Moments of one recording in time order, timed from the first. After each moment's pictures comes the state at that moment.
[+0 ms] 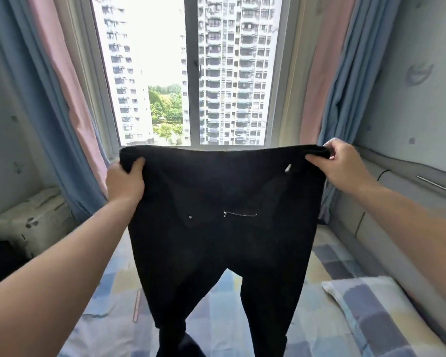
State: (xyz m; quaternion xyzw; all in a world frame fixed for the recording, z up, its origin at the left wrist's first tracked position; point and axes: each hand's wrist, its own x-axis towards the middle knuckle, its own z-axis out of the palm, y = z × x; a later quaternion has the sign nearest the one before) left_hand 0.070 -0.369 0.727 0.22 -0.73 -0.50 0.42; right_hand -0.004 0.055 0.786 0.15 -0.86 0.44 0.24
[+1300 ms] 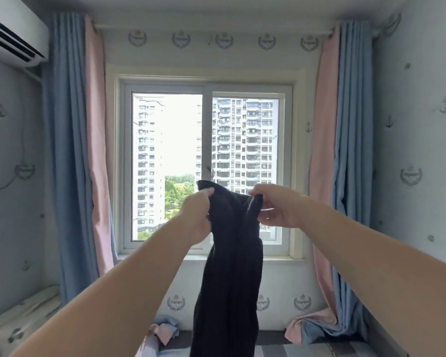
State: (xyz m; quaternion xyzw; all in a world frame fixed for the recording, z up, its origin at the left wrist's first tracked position) left_hand 0.049 -0.258 0.935 0.02 -0.55 -0.82 0.16; right_hand -0.006 -0.084 0.963 0.15 -0.73 0.66 -0.11
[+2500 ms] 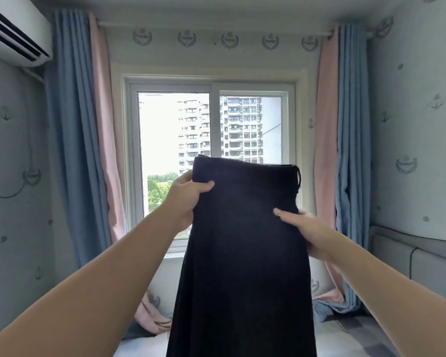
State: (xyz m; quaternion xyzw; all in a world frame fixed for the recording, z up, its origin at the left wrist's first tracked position) left_hand 0.146 -0.459 0.956 -0.11 -0.61 -0.76 0.19; right_hand 0.070 -0.196 0.886 0.24 -0.65 0.72 -0.08
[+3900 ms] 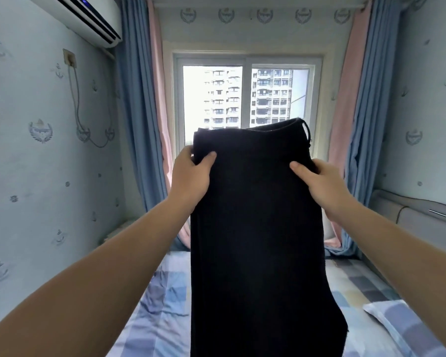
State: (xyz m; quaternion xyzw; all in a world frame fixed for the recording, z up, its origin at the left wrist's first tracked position) left_hand 0.540 -0.438 0.899 -0.03 -0.69 -0.60 0.40; right_hand 0.463 -0.185 0.888 0.24 -0.71 0.63 0.20
